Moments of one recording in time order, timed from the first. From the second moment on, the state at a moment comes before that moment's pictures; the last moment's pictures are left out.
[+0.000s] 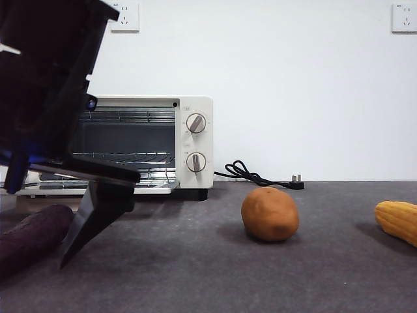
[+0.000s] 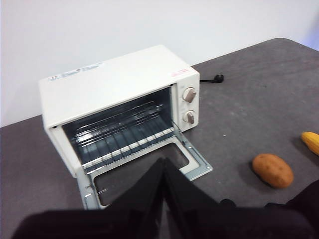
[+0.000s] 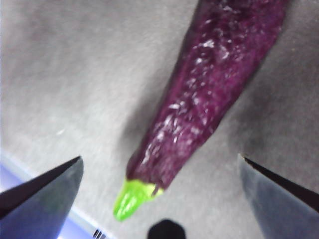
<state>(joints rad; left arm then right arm) -0.18 0.68 1.35 -1.01 0.17 0.15 1.19 2.11 1.59 -0.61 0.04 0.63</state>
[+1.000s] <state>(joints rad) -0.24 0.68 1.35 -1.01 0.16 0.18 1.24 2.15 1.59 -0.58 0.13 0.68</state>
